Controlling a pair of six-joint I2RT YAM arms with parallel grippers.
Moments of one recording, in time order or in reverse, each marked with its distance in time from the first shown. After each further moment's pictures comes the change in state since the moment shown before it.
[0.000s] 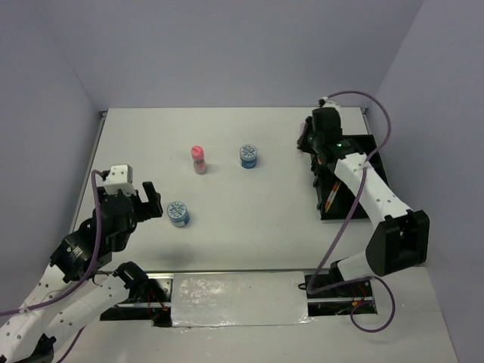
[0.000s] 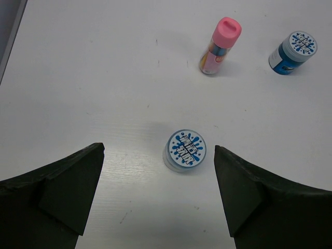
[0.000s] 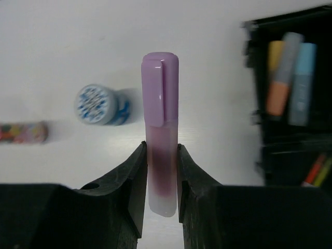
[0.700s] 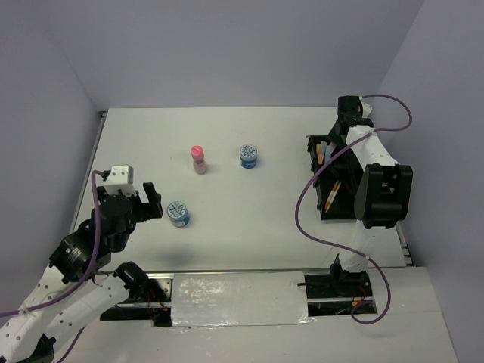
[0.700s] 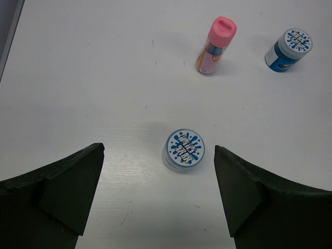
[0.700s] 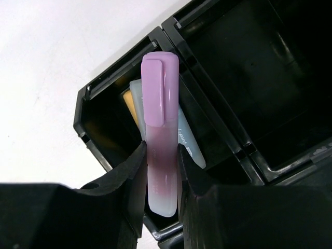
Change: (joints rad) left arm 0.000 -0.011 0.000 0.005 0.018 0.023; right arm -0.370 0.430 0.281 -0.117 0.121 0.091
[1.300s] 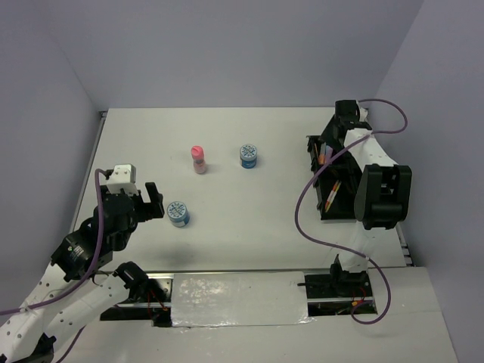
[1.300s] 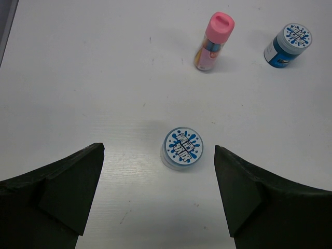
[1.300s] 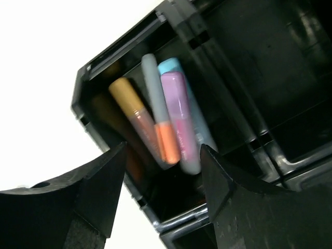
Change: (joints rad) left arm 0.000 0.017 0.000 0.003 0.015 0.003; right arm 0.010 -0.008 -0.053 0.013 -0.053 0.008
